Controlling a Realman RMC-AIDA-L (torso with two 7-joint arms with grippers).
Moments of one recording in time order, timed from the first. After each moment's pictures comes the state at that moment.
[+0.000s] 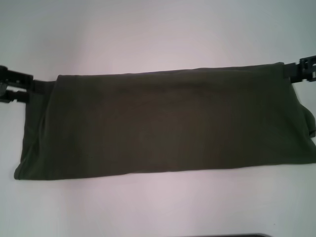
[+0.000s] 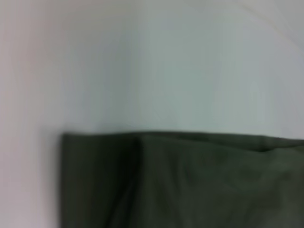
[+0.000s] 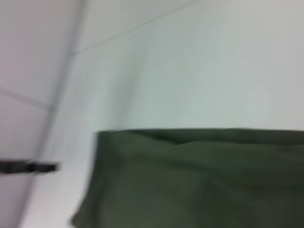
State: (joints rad) left arm -0.60 -1.93 -2.56 -0.95 -0.68 1.81 -2.60; right arm 0.61 1.82 -0.50 -0.69 -2.34 -1.85 2.32
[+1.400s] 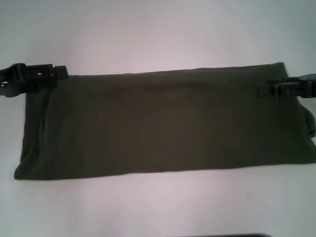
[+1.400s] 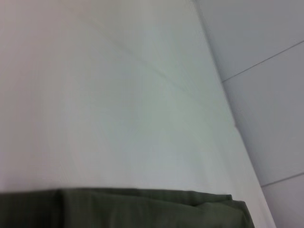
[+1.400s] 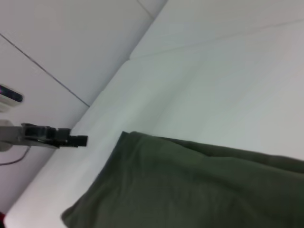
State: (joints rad) left arm -0.51 -2.04 -2.72 -0.85 -0.87 1.71 -2.30; right arm 0.51 1.97 -0.46 -0.73 -2.28 -1.75 1.91
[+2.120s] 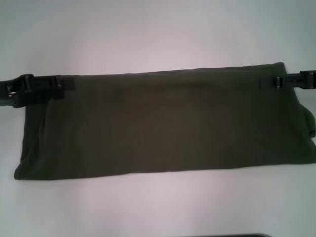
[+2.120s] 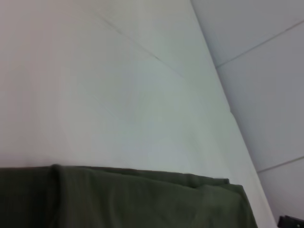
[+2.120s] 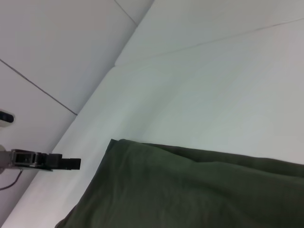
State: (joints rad) left arm -0.50 -2.03 -2.68 -0.79 -0.88 1.69 -2.31; right arm 0.52 1.96 -0.47 -0.75 -2.28 -1.74 2.02
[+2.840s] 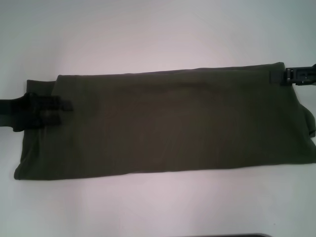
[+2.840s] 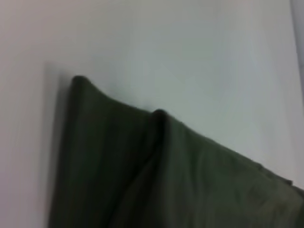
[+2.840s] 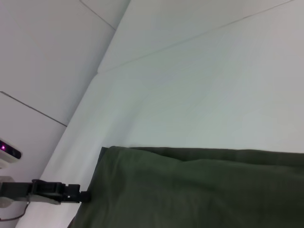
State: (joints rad) left arm -0.51 -2.03 -2.63 -0.73 -0.75 1.58 -2.52; right arm 0.52 1.93 -0.47 -0.74 -2.28 -1.75 2.15
